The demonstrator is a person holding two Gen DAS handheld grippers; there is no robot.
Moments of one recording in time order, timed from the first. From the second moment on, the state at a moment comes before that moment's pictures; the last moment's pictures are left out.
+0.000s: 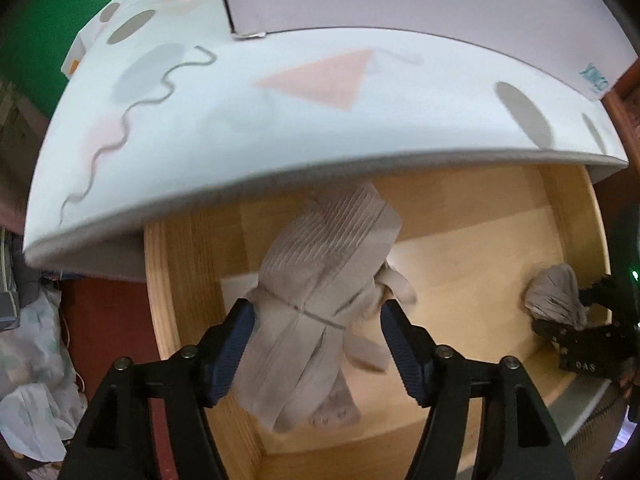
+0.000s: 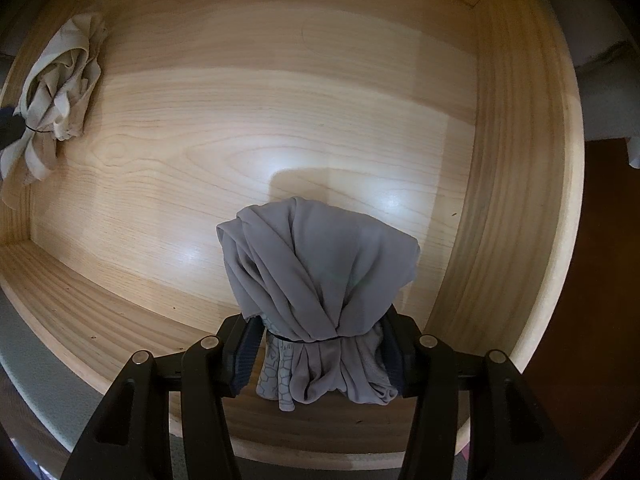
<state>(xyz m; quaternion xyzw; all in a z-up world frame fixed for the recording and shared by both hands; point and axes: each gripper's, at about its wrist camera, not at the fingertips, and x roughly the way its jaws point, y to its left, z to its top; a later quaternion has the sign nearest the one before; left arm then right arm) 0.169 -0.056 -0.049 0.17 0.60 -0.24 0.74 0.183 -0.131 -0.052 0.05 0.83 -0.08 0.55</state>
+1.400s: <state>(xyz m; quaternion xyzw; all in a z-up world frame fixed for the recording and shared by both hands) 0.160 -0.057 -0.110 0.14 0.73 -0.12 0.66 0.188 -0.156 -0.057 0.06 0.84 -0.08 0.54</state>
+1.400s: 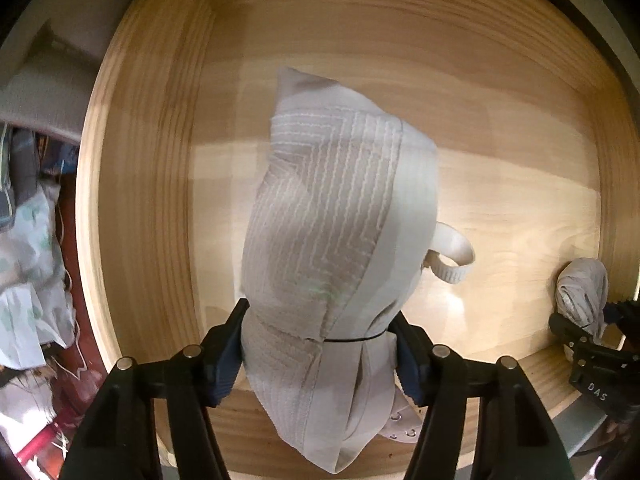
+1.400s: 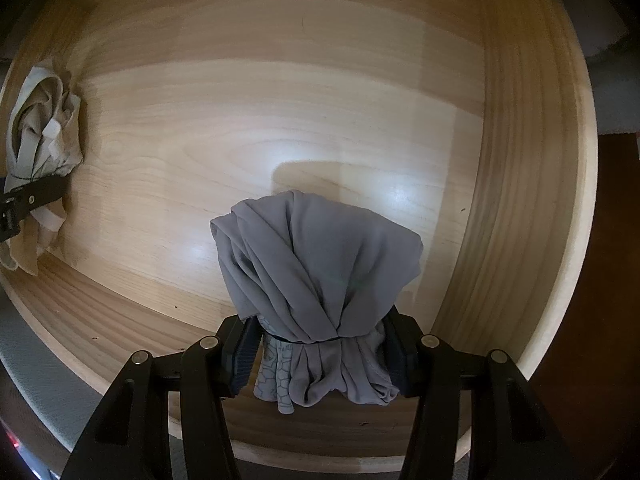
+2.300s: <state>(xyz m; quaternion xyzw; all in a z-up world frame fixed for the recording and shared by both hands) 0.183 -0.021 -0.062 0.08 0.79 -0.12 0.59 0.187 -0.156 -0.059 0.07 0.84 -0.08 0.54</state>
